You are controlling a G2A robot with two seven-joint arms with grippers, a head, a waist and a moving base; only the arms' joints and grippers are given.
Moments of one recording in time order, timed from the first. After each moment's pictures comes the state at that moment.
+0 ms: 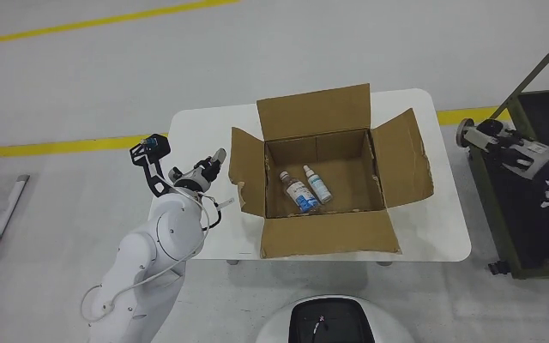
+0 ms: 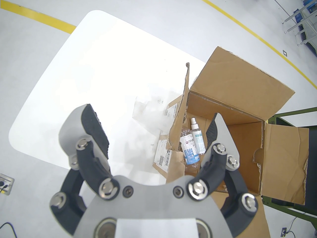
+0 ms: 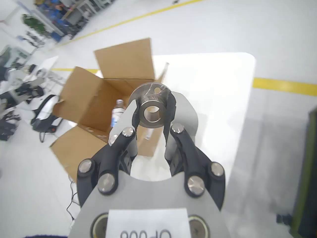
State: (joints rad) left arm 0.91 -1.00 -1.18 -2.08 0.91 0.89 -0.93; right arm -1.29 -1.06 1.98 -1.98 -0.26 -0.27 0.97
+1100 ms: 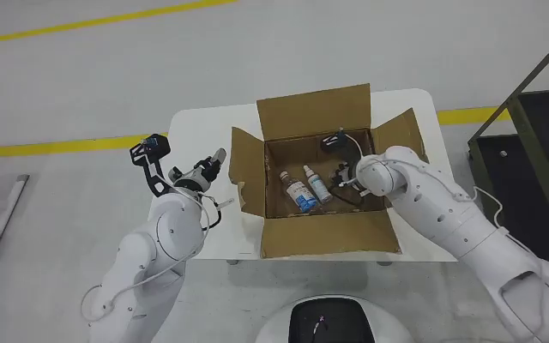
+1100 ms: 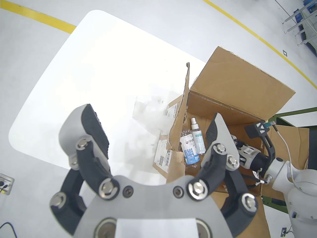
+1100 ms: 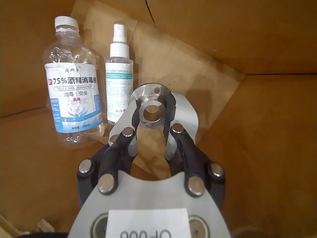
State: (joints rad) left arm 0.91 -1.00 -1.18 -2.08 0.91 0.89 -0.93; right arm -0.52 -1.25 0.74 -1.11 -0.73 0.08 0.95
